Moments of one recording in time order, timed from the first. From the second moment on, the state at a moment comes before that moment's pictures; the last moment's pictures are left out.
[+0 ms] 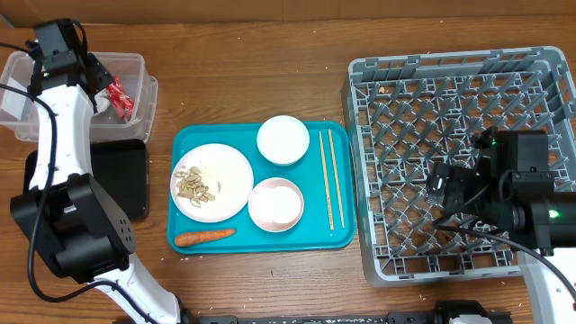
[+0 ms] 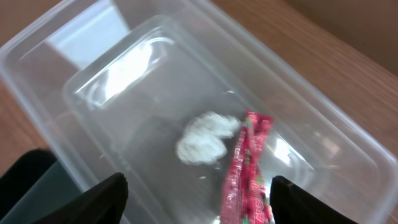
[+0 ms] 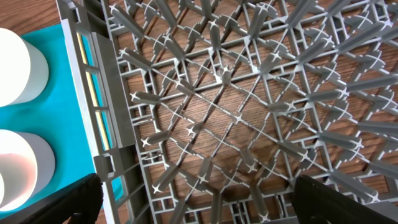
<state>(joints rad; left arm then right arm) 0.32 1.99 1.73 -0.62 -0.30 -0.34 0.00 1.05 1.16 -1.23 -0.03 0.22</state>
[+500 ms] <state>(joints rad) 0.13 1.87 1.86 -1.05 0.23 -0.24 0.00 1.05 1.16 -1.16 0.00 0.23</state>
